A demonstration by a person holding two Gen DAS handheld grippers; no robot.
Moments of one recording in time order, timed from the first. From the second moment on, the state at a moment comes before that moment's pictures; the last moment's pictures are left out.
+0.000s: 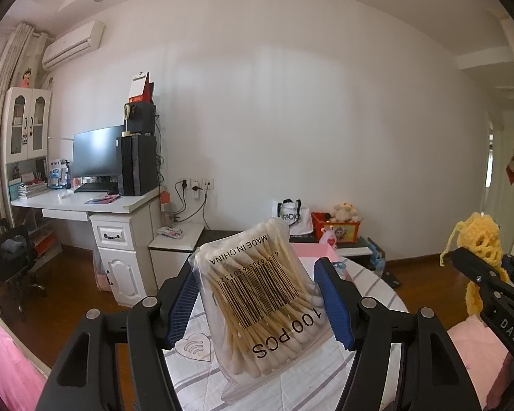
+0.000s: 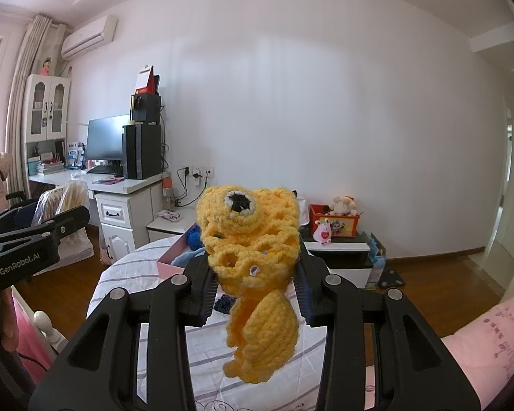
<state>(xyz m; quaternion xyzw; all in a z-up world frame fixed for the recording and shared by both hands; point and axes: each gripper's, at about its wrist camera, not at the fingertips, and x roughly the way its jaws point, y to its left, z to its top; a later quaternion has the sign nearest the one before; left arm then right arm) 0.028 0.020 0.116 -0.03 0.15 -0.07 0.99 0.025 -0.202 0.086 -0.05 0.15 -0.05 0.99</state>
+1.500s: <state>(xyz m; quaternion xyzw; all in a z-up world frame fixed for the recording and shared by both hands) 0.170 -0.002 0.099 -0.02 0.28 -0.09 0.96 0.113 -0.204 0.022 -0.03 0.28 -0.04 0.96</state>
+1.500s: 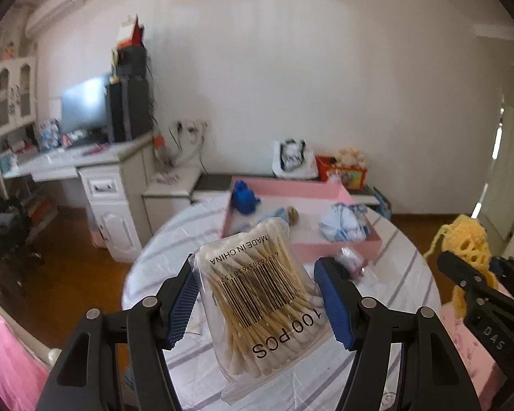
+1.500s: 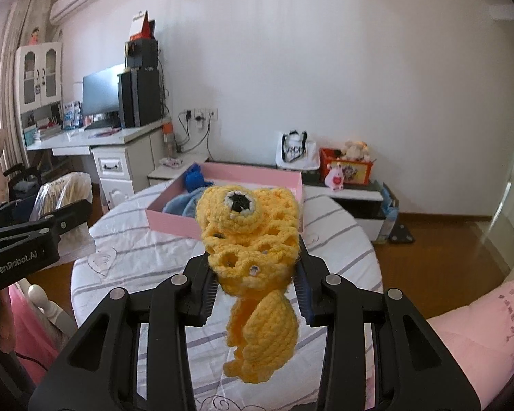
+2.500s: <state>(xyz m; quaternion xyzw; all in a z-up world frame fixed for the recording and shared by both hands) 0.381 -0.041 0.068 0.01 0.37 -0.08 0.93 0.266 -0.233 -0.026 -0.01 0.36 -0.04 0.93</state>
